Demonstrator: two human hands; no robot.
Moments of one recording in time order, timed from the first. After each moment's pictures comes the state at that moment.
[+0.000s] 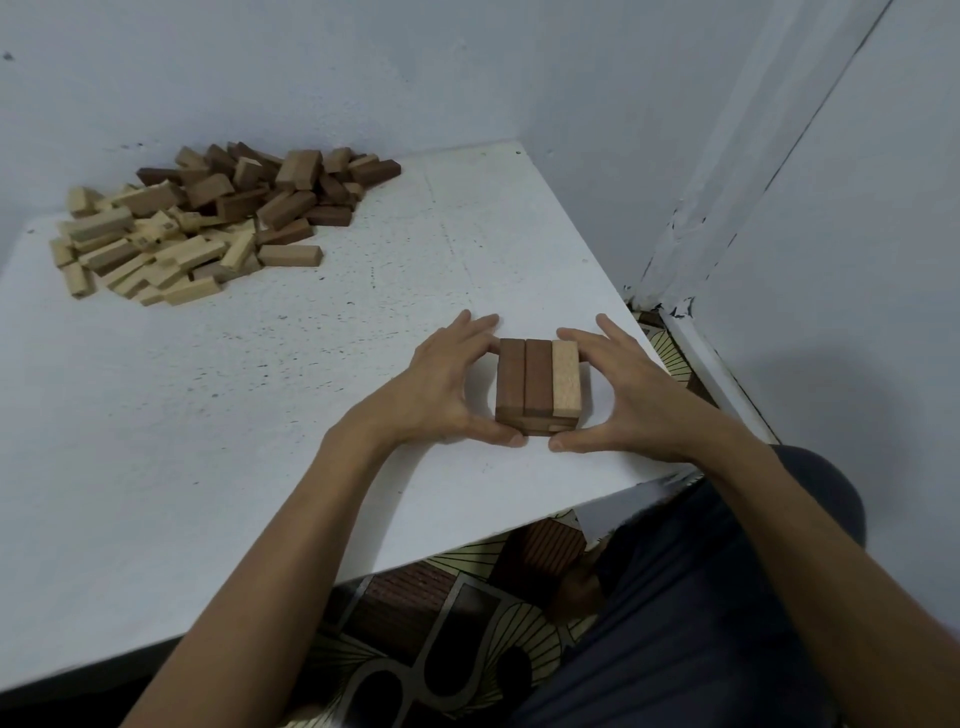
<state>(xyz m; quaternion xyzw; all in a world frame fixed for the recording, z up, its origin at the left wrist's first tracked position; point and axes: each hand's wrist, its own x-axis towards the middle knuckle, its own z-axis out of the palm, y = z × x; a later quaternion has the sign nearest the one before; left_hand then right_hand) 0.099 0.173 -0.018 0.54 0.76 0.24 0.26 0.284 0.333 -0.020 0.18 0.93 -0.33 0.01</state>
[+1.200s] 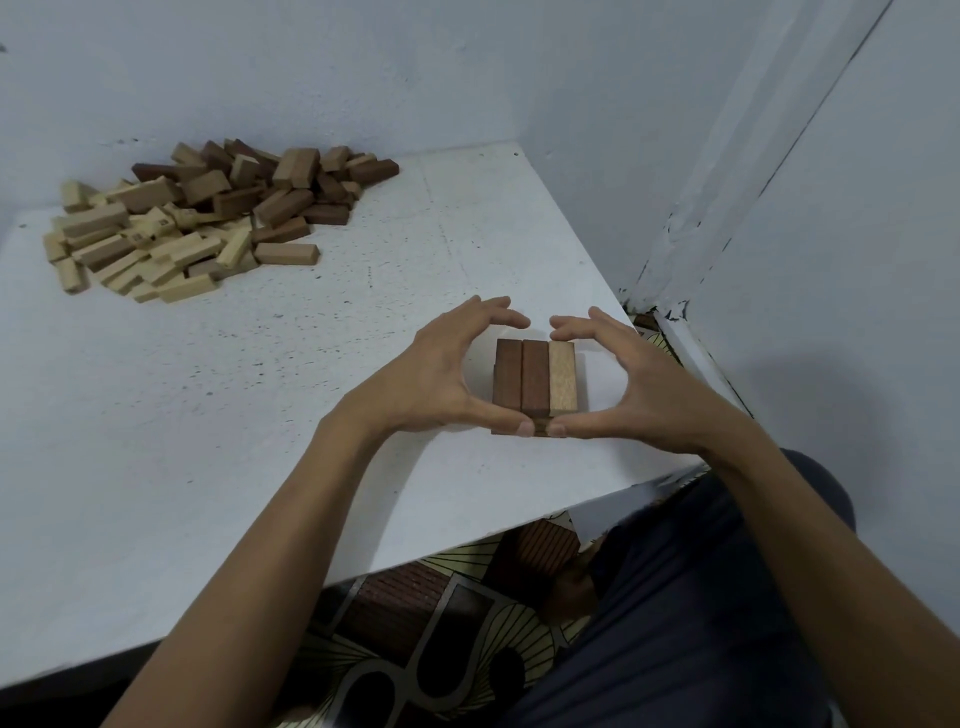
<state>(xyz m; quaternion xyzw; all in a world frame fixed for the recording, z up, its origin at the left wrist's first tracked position) 0.099 0.174 0.000 0.54 0.74 0.29 0.26 0.286 0.337 -0.007 0.18 0.90 -0.40 -0.02</state>
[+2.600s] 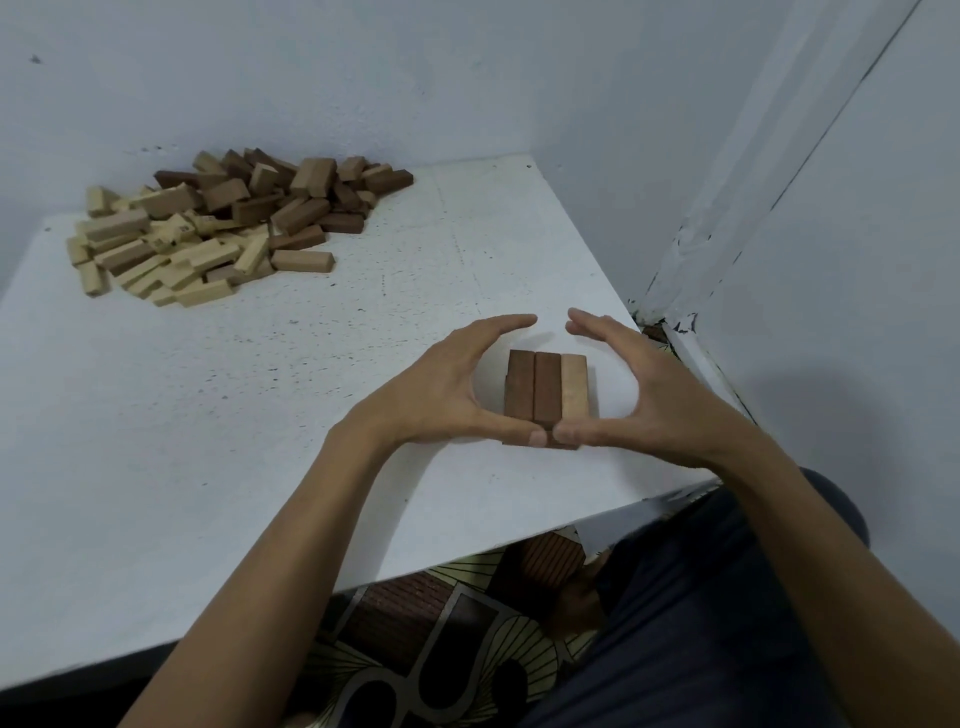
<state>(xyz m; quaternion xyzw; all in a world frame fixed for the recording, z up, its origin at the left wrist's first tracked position) 0.100 0.169 0.001 0.53 0.74 0.31 0.28 0.285 0.331 0.004 0.20 0.90 -0.39 -0.04</state>
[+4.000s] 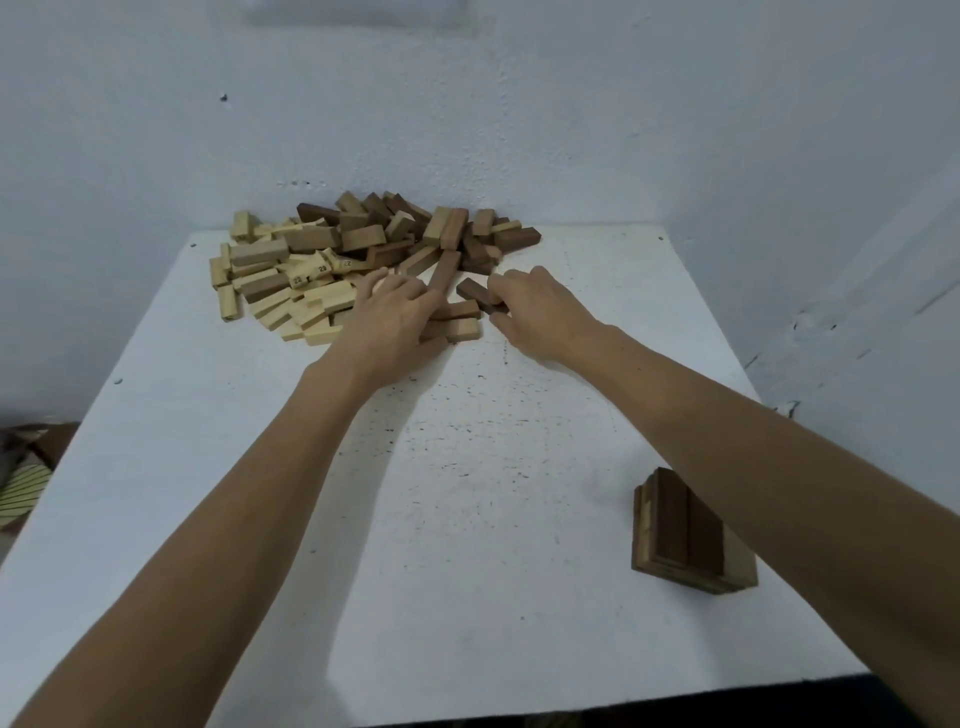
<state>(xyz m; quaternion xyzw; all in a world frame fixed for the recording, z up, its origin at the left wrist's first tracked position) -0.105 0.131 -0.014 0.48 0.87 0.08 -0.08 -0.012 0.316 -0.004 0.06 0.99 -0.12 -0.04</state>
